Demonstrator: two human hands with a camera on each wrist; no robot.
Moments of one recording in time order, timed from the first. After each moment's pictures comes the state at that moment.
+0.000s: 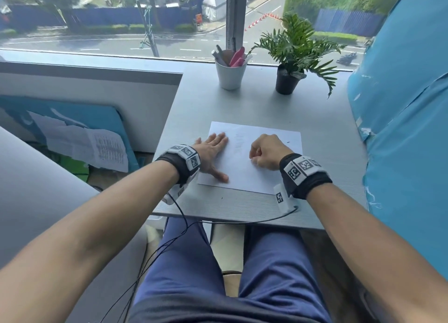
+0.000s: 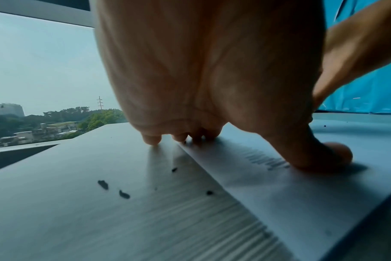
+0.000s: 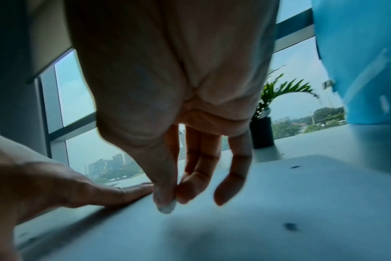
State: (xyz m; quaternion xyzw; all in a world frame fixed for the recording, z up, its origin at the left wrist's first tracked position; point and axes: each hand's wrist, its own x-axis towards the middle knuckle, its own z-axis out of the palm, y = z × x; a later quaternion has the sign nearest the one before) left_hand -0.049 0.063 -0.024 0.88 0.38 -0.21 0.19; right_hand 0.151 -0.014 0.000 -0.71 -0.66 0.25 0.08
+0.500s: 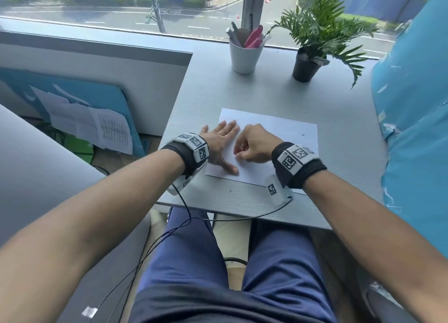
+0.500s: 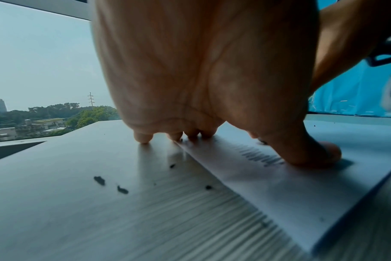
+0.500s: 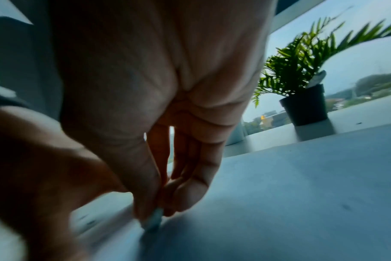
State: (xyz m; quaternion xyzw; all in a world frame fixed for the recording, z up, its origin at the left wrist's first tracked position) left_hand -0.052 0.069 -0.036 0.88 0.38 -0.21 0.20; right_hand 0.103 0.008 0.005 -0.61 -0.74 0.27 0.04
